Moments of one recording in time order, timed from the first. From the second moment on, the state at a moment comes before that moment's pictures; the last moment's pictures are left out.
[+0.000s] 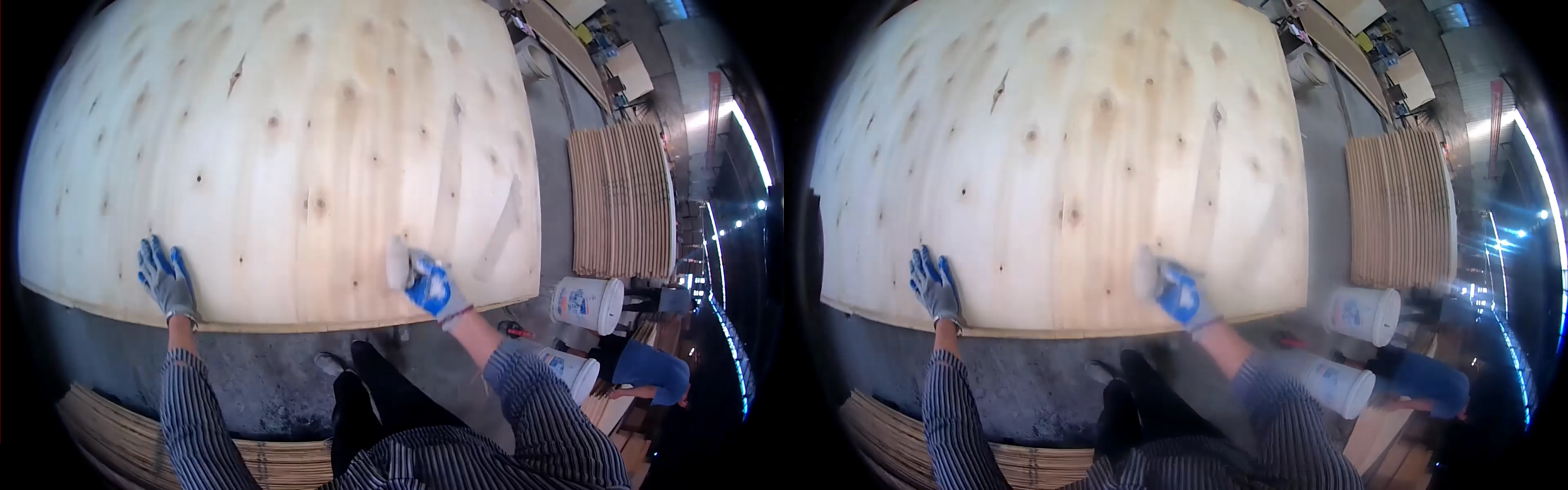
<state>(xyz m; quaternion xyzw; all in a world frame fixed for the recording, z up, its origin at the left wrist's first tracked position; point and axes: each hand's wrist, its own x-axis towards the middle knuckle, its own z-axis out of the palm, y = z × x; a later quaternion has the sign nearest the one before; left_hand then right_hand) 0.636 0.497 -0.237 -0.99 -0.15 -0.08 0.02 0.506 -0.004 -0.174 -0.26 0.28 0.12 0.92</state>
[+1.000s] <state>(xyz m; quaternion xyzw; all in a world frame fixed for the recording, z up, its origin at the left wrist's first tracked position) 0.642 0.481 -0.205 -0.98 -0.17 0.00 -0.07 0.779 0.092 -0.143 -0.93 -0.16 0.15 0.29</state>
